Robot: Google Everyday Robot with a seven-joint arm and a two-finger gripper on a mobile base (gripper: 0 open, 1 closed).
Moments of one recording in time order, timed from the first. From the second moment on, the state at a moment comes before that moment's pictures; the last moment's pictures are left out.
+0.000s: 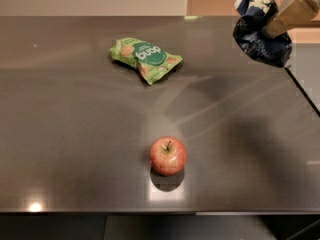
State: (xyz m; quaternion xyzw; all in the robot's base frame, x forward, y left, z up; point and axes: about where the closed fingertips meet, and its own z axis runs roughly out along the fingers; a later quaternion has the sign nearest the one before) arm 0.552 -0.231 1.040 -0.51 0.81 0.11 0.27
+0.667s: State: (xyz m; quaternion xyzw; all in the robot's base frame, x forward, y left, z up) arm 0.561 -0.241 1.004 -0.48 0.83 0.12 0.24
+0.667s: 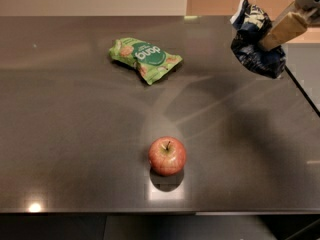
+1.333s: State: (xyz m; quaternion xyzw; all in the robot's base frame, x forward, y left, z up) arm 0.571 -0.259 0.954 -0.44 0.86 0.15 0.19
